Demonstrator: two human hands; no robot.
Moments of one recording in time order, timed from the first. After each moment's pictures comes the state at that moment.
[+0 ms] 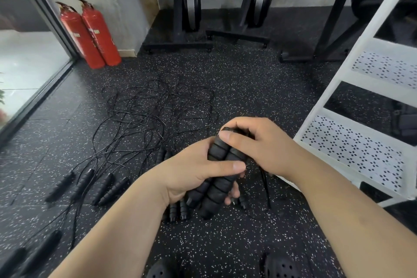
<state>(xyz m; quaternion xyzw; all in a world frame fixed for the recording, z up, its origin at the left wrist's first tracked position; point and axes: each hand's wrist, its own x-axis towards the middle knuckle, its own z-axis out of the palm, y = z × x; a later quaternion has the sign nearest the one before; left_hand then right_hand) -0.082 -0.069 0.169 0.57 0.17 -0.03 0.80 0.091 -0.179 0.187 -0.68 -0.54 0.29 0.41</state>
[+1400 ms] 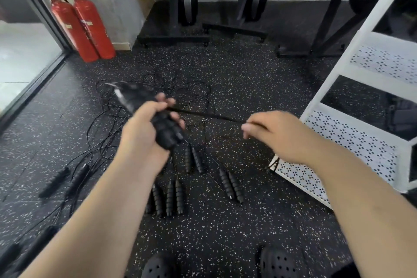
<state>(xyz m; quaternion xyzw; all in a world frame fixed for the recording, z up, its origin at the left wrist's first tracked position) -0.084 -0.024 0.180 0.25 0.32 0.37 0.83 0.127 -0.191 0.188 -0.80 -0.54 0.21 0.18</state>
